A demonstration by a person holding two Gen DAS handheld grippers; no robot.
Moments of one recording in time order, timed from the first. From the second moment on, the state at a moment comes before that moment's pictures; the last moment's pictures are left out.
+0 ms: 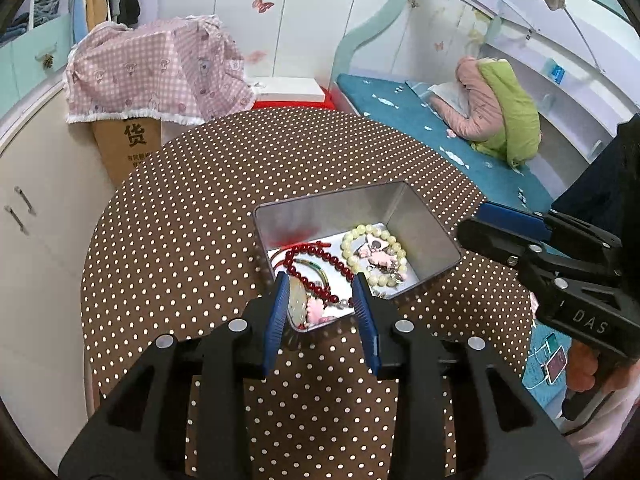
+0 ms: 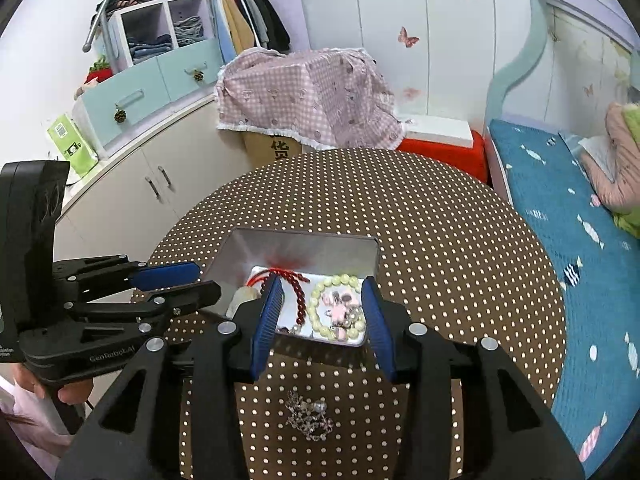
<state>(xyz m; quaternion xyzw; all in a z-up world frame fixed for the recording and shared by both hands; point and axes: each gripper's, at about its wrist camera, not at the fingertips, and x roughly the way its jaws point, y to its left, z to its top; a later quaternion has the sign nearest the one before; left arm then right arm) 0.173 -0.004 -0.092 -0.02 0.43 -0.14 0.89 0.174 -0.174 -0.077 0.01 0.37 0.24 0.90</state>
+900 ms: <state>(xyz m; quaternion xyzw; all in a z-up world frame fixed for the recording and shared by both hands) 0.138 -0.037 -0.150 -0.01 0.51 -0.17 0.84 0.141 -0.167 -0.144 0.01 0.48 0.25 0.84</state>
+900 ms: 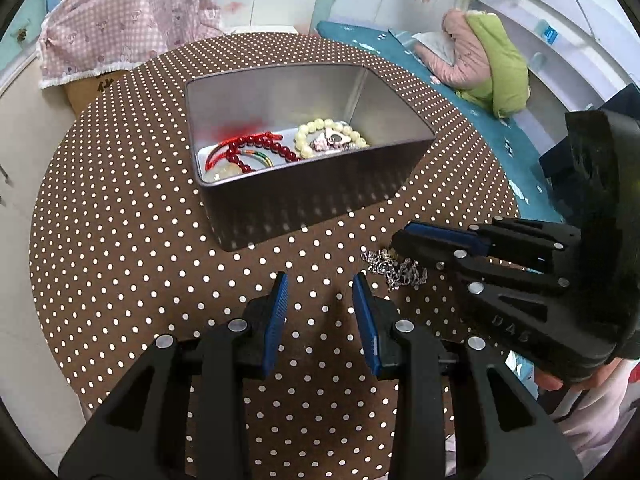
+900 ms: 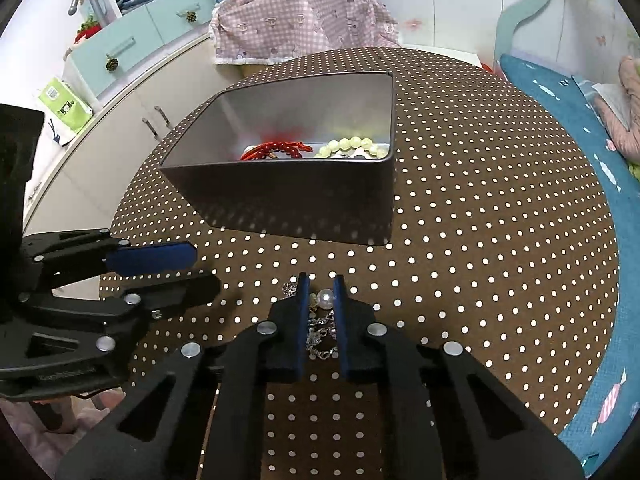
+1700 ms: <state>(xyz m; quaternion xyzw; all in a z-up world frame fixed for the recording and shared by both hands) 0.137 -0.048 -0.160 -0.02 0.52 -0.19 0.83 0.144 -0.174 -0.149 0.01 0.48 0.23 0.85</state>
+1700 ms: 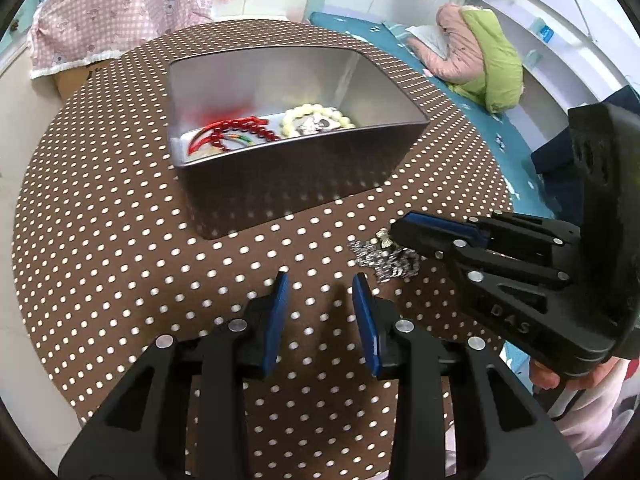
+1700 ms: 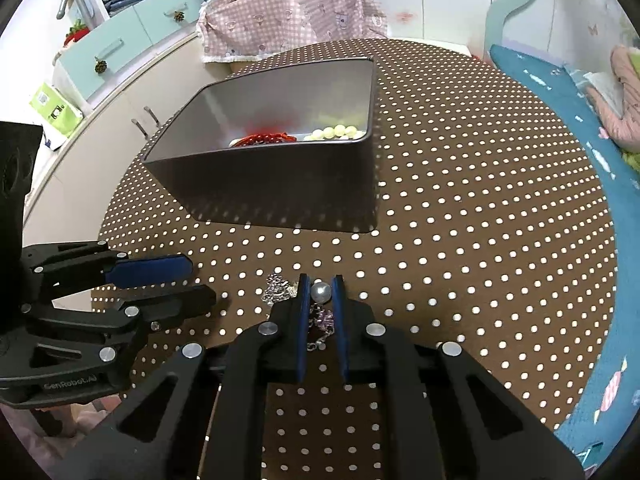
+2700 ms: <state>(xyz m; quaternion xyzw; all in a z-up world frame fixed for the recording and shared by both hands) 0.149 -0.094 -0.160 0.04 0.50 -0.19 0.84 0.128 -0.233 -0.126 0.06 0.43 0.20 0.88</state>
